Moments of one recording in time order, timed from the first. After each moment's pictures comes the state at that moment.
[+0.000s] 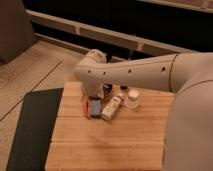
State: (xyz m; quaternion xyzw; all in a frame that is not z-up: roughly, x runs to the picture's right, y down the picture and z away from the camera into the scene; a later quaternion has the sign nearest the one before) arm -0.036 0.043 0.746 -0.19 0.15 0.64 0.73
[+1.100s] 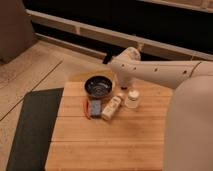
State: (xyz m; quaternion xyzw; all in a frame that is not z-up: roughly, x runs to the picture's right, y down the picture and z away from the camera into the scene) arm 0.122 -0.004 0.808 -0.12 0.17 0.71 0.67
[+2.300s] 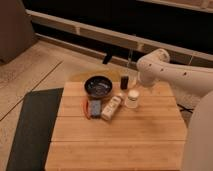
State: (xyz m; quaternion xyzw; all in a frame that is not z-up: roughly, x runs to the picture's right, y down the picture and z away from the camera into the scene) arm 0.191 0.000 0.810 -0.10 0.18 0.77 0.60
